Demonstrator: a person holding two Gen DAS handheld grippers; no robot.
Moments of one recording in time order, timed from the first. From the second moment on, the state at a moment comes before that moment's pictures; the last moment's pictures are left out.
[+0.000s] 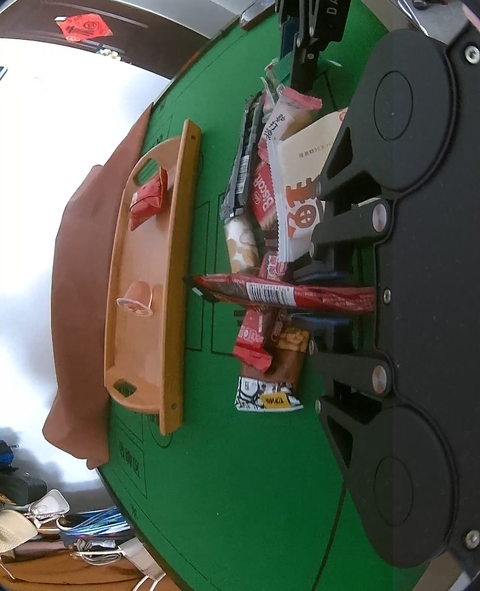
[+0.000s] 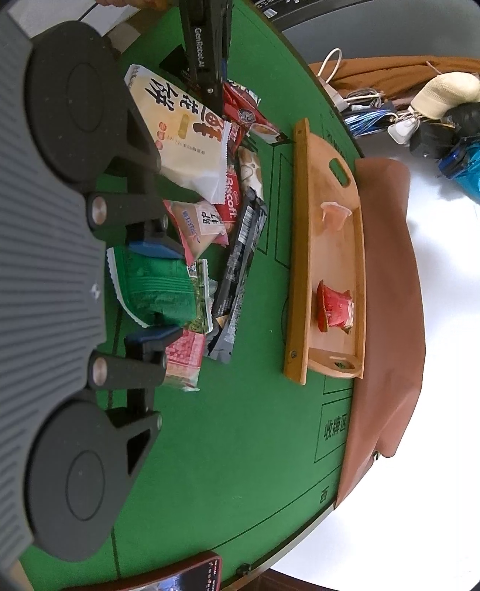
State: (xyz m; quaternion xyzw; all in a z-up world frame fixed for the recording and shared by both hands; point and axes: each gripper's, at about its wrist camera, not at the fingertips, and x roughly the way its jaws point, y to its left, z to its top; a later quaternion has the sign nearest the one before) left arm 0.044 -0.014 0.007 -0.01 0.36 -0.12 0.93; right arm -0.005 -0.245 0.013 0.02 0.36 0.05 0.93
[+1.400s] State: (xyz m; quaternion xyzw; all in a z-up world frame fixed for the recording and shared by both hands) left arm 0.205 -0.001 0.093 -0.04 0.35 -0.10 0.93; right arm 0.163 -0.260 0.090 0.09 0.32 0.08 0.94
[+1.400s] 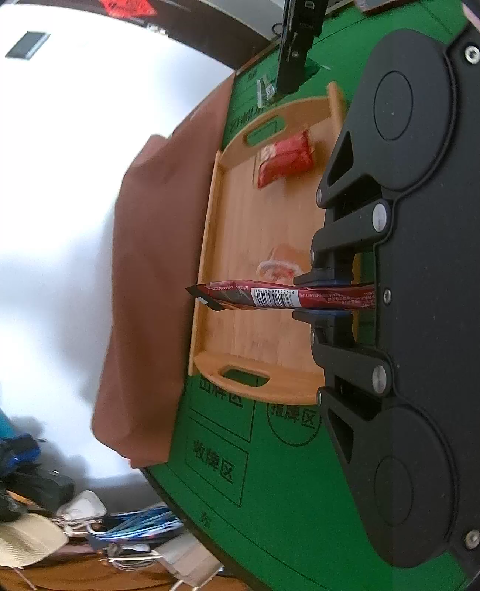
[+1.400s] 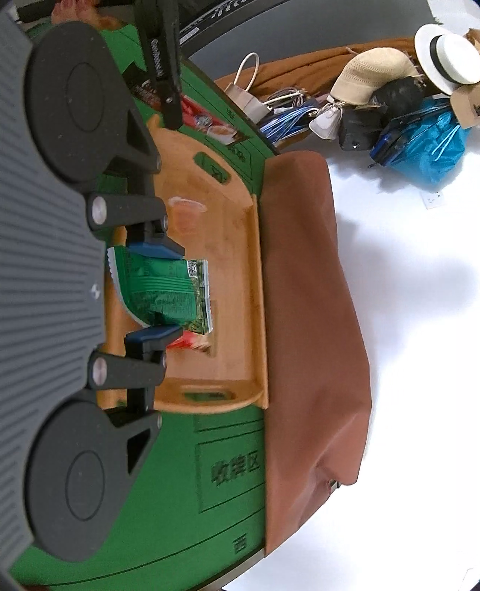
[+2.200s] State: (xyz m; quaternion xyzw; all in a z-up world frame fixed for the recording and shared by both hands) left arm 0.316 -0.016 0.028 -0.03 0.42 -0.06 0.91; right arm 0.282 -0.201 0.031 0.03 0.41 0.05 0.91
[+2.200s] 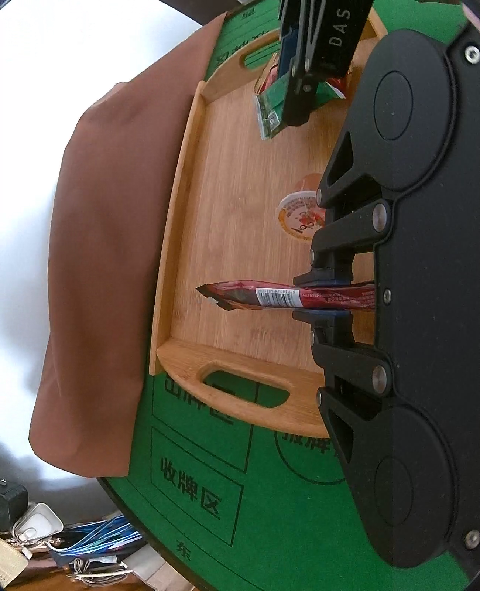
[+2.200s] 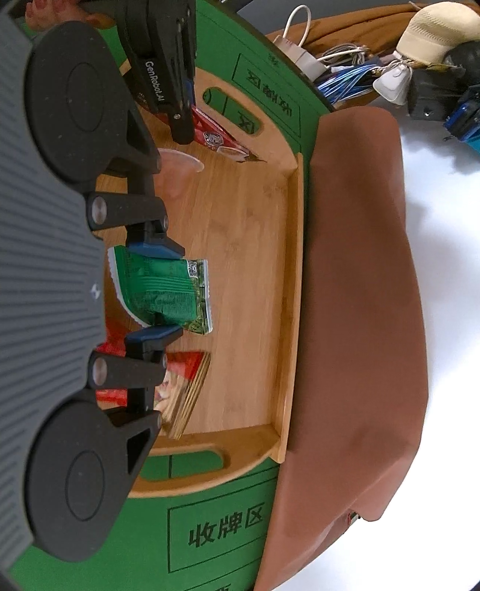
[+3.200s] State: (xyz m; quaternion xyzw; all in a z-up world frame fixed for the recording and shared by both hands) left arm 0.315 -0.034 0.023 -0.01 0.42 -0.09 0.90; right arm 0.287 -0.198 0.013 0.02 0.42 0.05 0.91
